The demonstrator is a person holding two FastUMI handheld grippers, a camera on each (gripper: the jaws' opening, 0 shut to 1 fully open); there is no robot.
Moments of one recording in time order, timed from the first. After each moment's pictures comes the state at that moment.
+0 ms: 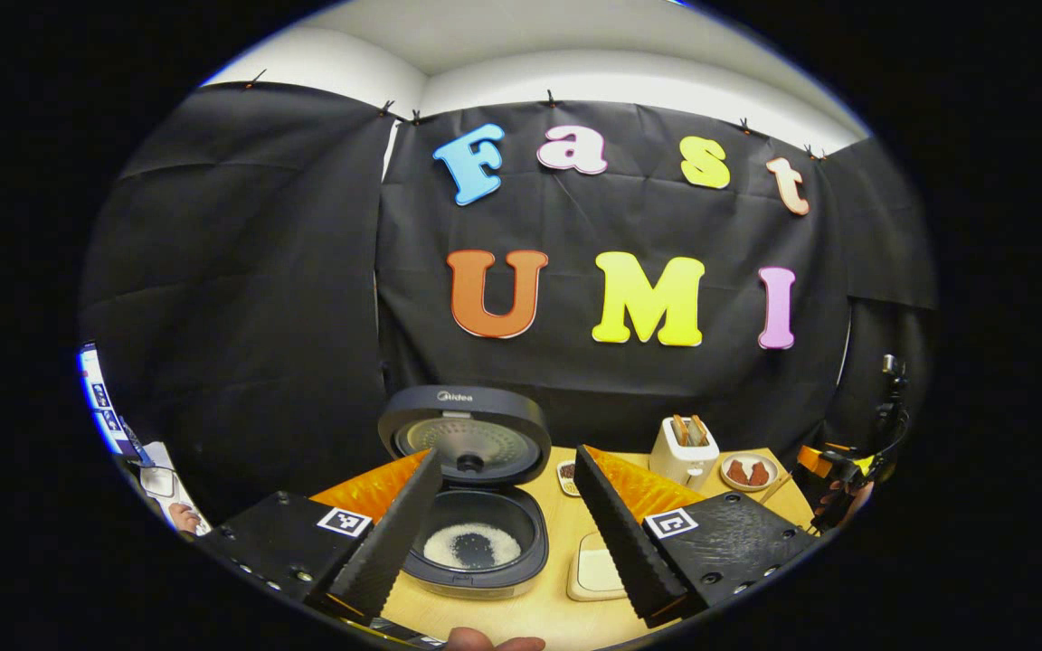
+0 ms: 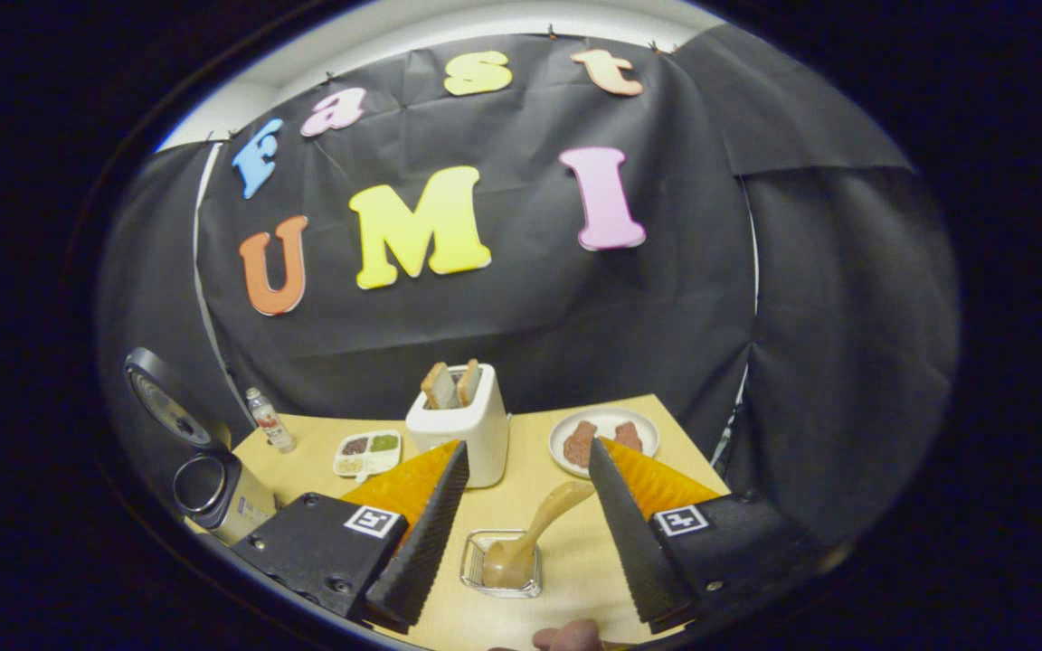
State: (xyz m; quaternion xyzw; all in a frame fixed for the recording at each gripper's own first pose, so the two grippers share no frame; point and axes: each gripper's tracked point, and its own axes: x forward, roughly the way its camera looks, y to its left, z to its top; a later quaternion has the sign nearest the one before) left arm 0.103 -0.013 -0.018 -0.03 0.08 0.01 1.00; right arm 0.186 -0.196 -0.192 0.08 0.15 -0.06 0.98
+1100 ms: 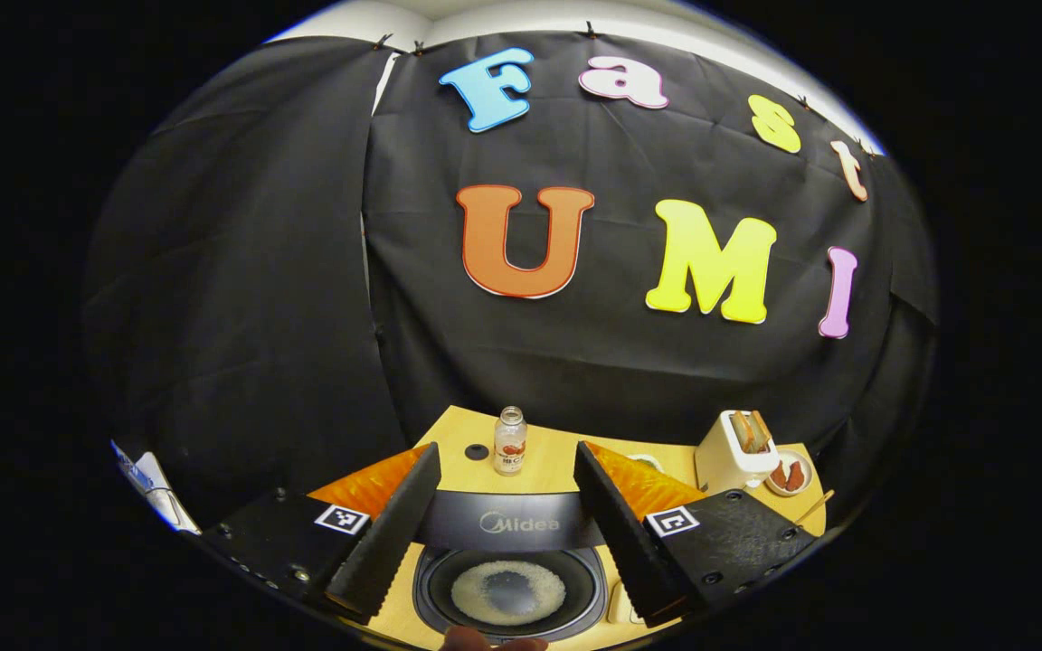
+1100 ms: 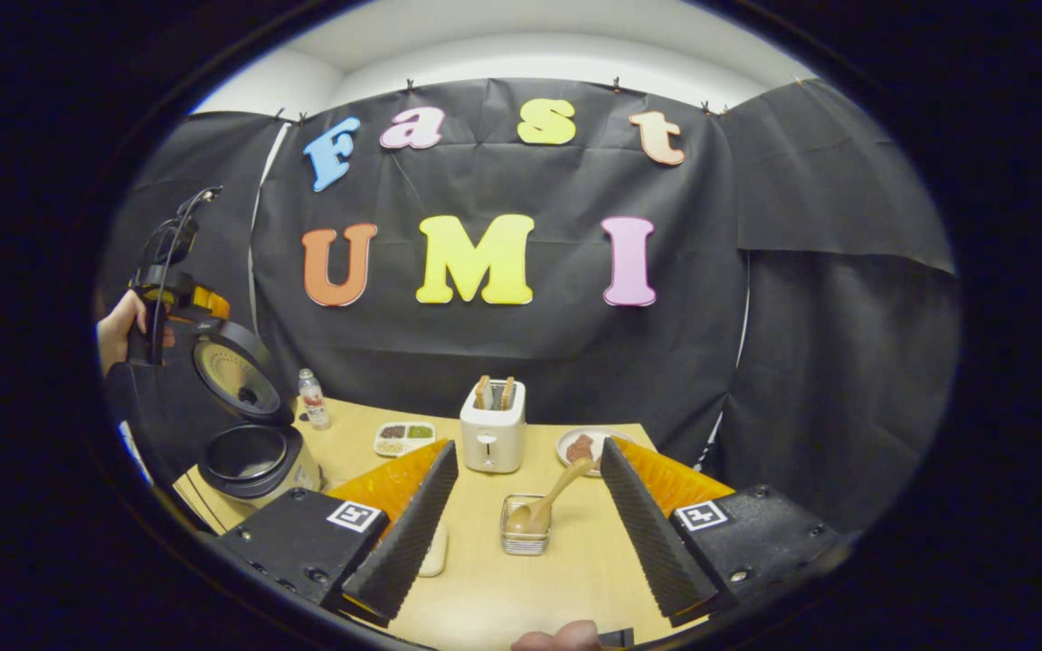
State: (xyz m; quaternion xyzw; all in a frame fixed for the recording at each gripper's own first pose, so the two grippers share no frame) left arm 0.277 0.054 -0.056 -0.01 0.21 0.01 0.98; right arm 0.056 -0.134 -0.120 0.01 0.14 -0.06 0.99
